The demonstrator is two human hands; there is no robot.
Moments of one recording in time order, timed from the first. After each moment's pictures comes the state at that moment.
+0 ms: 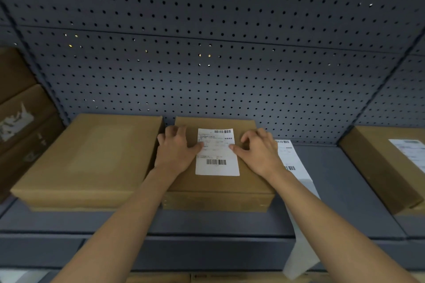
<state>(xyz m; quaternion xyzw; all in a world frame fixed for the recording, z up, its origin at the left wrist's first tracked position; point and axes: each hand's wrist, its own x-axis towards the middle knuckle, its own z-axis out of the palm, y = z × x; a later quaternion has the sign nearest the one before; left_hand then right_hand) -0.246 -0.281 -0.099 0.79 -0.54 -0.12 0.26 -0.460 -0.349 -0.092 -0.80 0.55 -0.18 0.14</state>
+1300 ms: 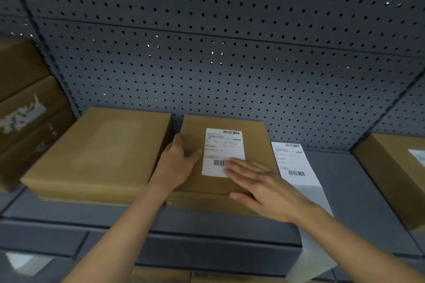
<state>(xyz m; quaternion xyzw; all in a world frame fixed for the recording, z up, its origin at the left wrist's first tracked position) -0.247 -0.244 -0.097 0.77 -0.46 -0.26 0.36 -0.491 -0.302 -0.106 -0.98 0.20 -0.09 -0.01</state>
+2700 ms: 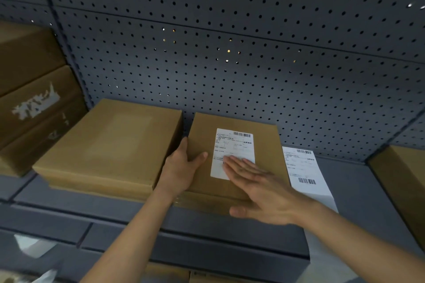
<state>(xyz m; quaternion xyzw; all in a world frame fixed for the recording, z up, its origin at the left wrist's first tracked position) -0.250 -0.231 -0.104 0.75 -0.43 -0.29 0.41 -0.462 -0.303 -0.084 -0.98 0.18 0.10 0.06</state>
